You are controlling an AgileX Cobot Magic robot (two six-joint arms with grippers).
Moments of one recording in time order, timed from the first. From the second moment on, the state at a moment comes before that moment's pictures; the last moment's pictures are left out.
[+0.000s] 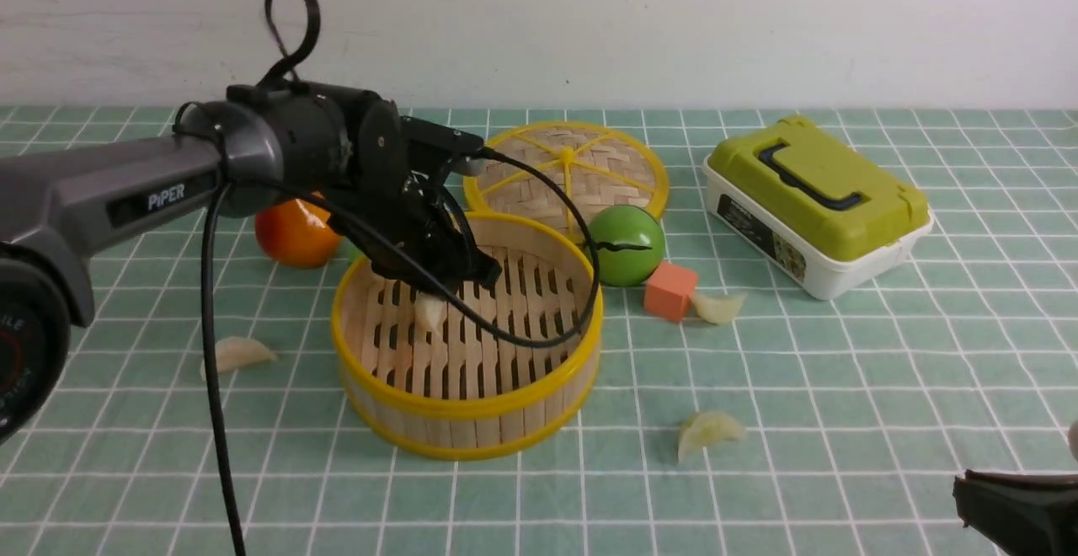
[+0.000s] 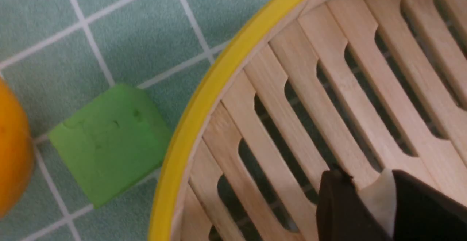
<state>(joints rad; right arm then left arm) 0.27 0.70 -0.37 0.49 0.36 -0.43 -0.36 2.11 -1.66 -0.04 0.67 0.13</state>
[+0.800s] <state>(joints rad) 0.27 0.70 -0.37 0.55 0.38 -0.43 -0.07 1.90 -1.51 0.03 0.98 0.38</state>
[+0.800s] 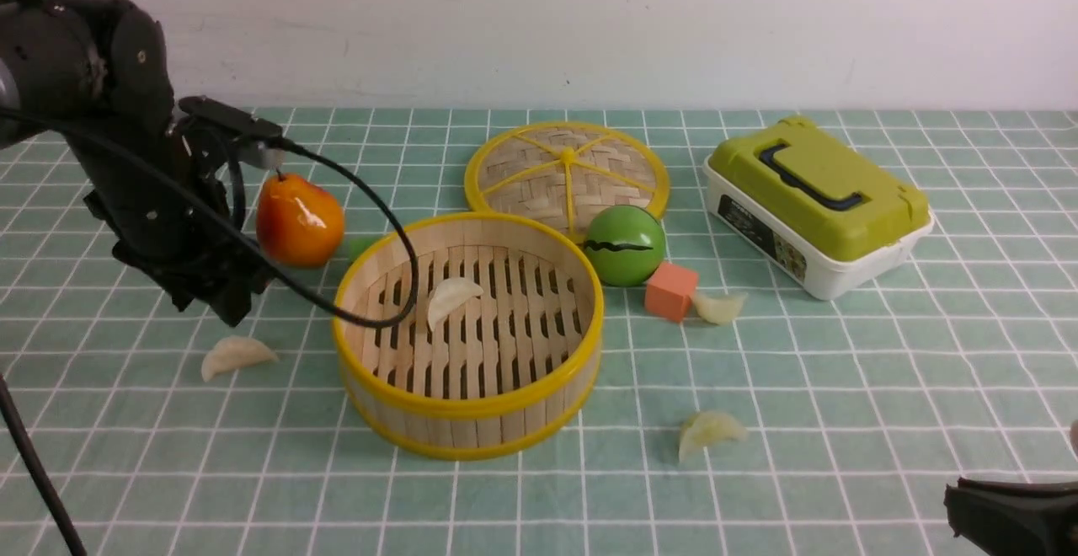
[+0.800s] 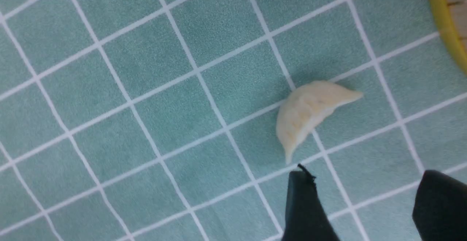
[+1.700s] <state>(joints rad) 0.27 0.70 -0.37 0.55 0.39 -0.43 -0.06 2.02 -1.51 0.02 0.92 0.20</state>
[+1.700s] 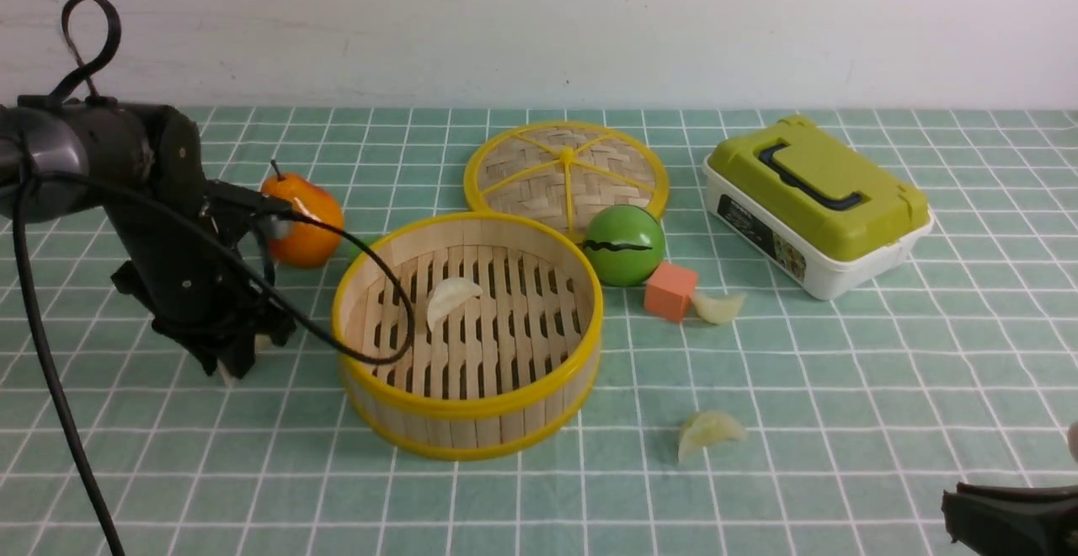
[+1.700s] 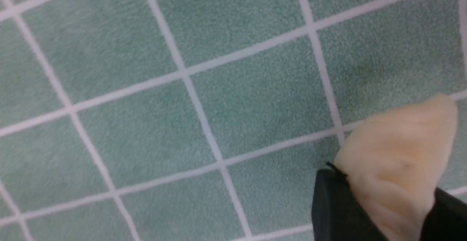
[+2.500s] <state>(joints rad) 0.27 0.70 -0.36 0.54 0.36 -0.43 -0.50 2.12 -1.69 0.04 0.70 -0.35</state>
